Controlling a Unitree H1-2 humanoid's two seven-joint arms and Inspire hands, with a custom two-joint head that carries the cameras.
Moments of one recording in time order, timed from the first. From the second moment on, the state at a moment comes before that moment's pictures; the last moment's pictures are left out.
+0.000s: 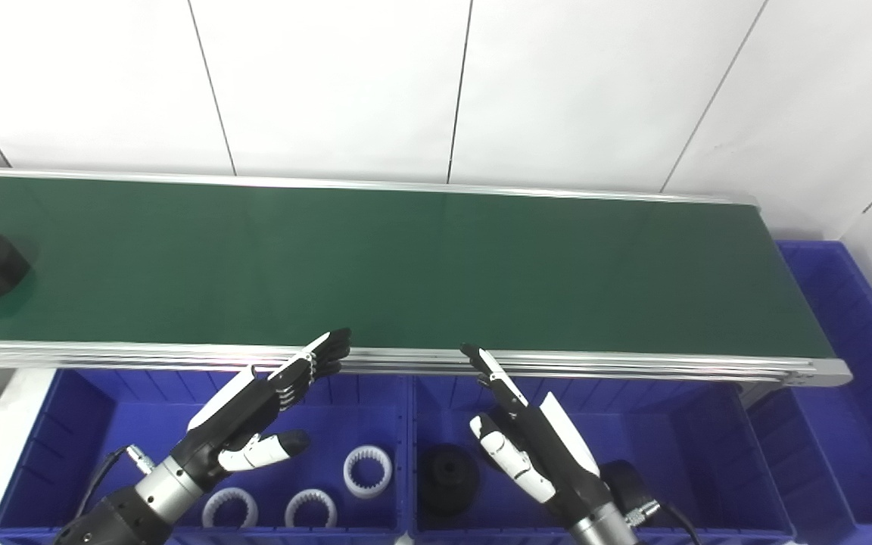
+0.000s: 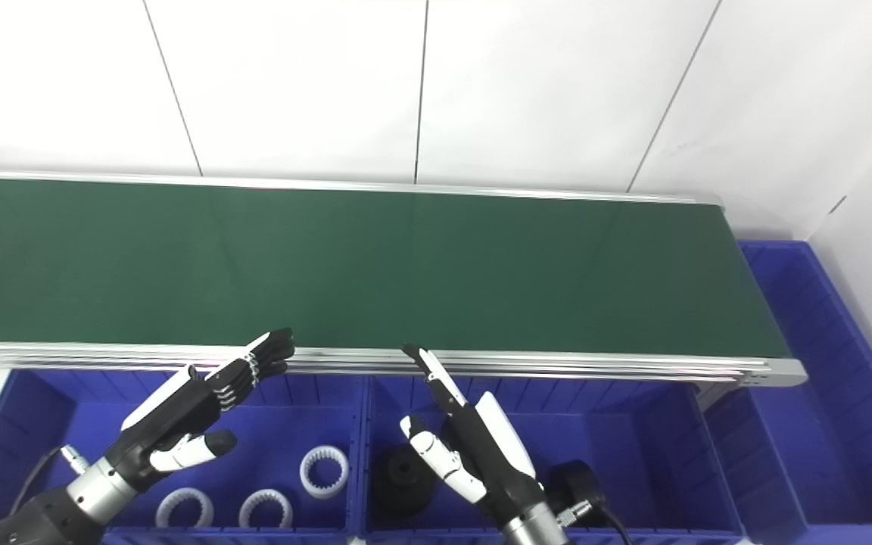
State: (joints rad) left arm 0.05 0.32 -0.15 0.08 -0.15 -0.41 -0.56; right arm 0.19 -0.14 0.28 -0.16 -0.29 -0.20 0.16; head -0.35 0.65
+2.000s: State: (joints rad) left arm 0.05 0.26 -0.16 0.17 -0.04 -0.43 -0.54; right arm 0.24 -0.18 0.28 -0.07 -0.28 -0.26 0.14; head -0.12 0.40
